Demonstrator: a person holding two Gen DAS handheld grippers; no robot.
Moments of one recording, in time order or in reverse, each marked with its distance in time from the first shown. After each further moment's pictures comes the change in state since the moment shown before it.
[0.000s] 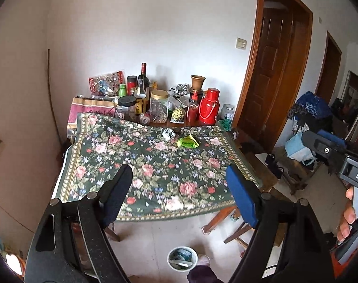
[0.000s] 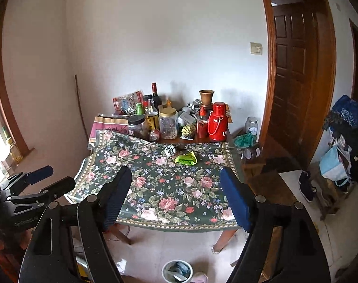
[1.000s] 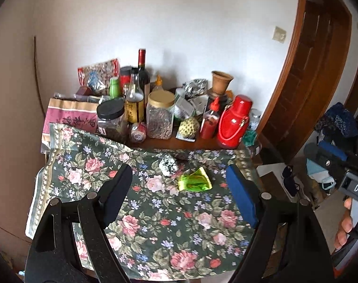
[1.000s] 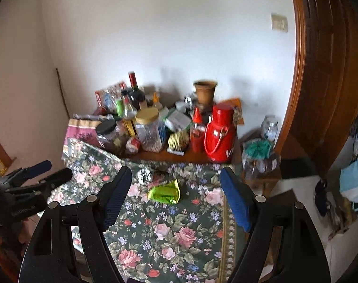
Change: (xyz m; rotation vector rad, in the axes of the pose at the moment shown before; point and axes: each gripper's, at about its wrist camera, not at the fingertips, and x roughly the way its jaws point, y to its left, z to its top) left arm 0.245 -0.003 0.129 -0.096 0.125 0.094; right arm 0.217 -0.097 0.104 -0.004 0.156 0.083
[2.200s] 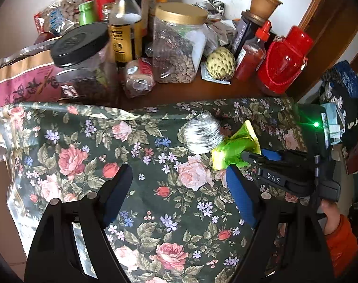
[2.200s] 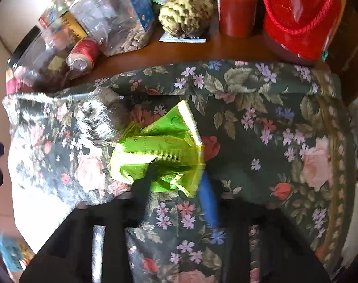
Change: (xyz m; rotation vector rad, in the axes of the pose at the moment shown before) left arm 0.219 0.093 -0.007 0.106 0.416 -0.094; right arm 0.282 0.015 -0.069 0.148 0.553 0.005
